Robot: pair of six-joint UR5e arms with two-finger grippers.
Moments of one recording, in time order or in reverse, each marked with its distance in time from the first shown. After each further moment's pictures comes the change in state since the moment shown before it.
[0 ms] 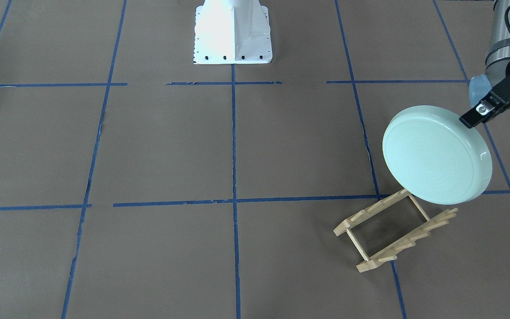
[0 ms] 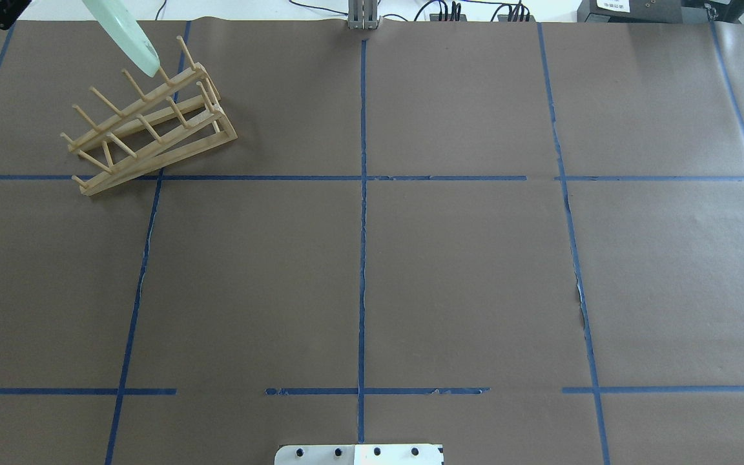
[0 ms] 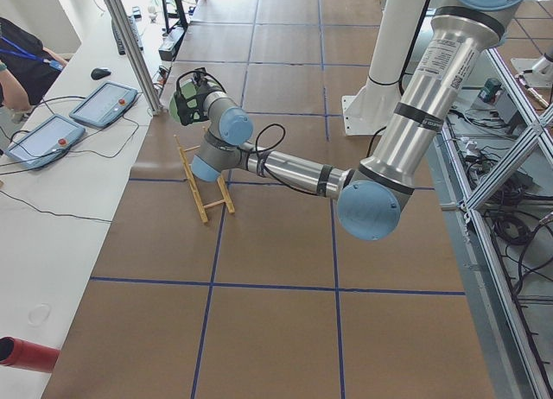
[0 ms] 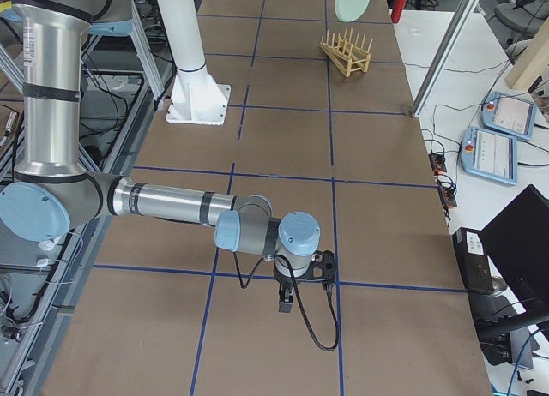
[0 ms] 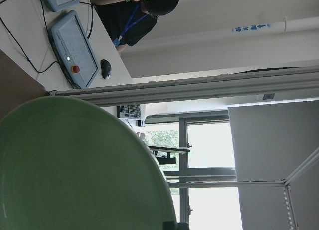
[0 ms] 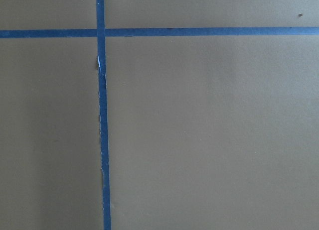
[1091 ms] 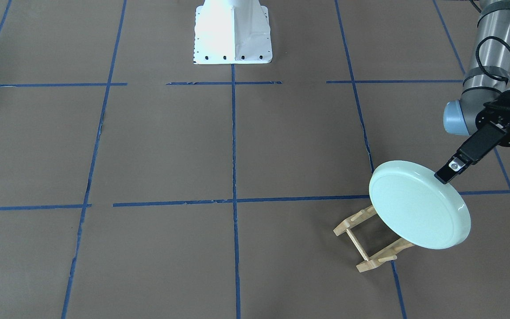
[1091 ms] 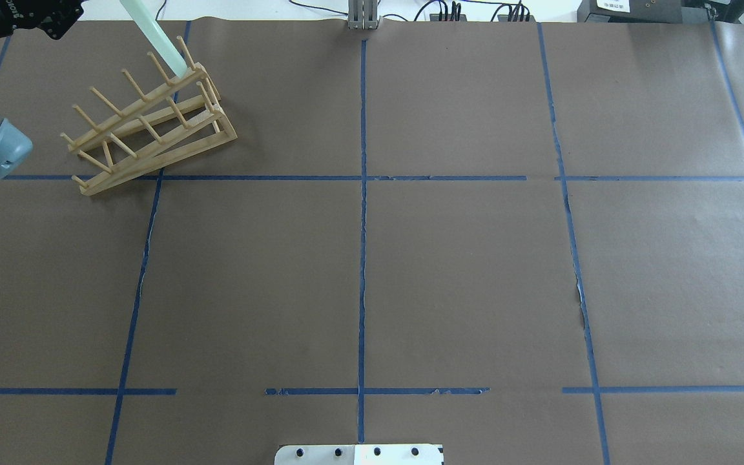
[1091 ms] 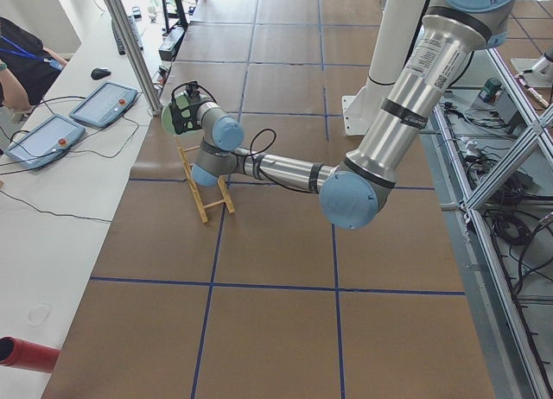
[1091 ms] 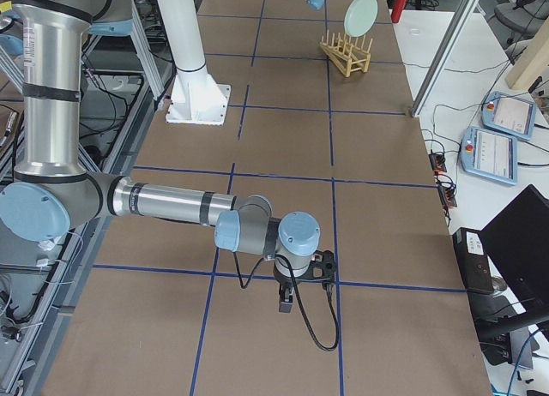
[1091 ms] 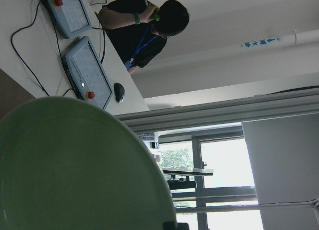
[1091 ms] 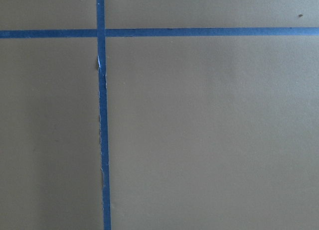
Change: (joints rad) left arm 0.082 -0.055 0.129 0.003 0.090 0.101; right arm 0.000 0.000 0.000 0.001 0.000 0.000
